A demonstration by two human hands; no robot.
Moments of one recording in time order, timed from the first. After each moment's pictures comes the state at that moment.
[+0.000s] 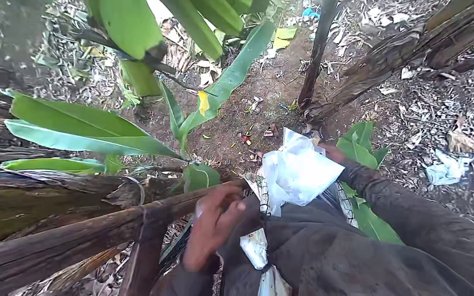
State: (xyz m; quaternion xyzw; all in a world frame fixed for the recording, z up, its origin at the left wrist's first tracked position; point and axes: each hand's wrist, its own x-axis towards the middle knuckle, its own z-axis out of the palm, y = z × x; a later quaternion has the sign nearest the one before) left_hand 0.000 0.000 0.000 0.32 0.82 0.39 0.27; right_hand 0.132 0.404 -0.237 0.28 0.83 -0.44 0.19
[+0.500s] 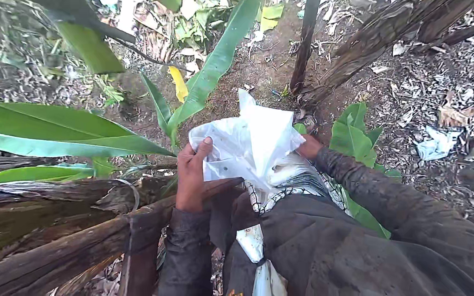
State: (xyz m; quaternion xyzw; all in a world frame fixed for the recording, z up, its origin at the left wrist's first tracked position) left_hand -0.080 0.034 -0.052 0.05 0.72 0.65 0.24; right_hand 0.097 0.334 -0.221 0.28 0.81 -0.50 0.11
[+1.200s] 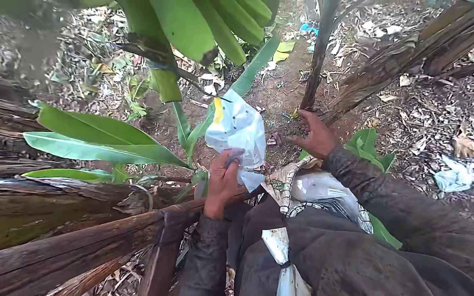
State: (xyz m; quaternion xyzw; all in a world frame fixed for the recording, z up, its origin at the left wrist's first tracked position) left_hand -0.073 0.036 -0.061 0.28 0.75 0.58 0.14; right_hand 0.022 0.330 -0.097 0.23 0.85 -0.46 -0.05
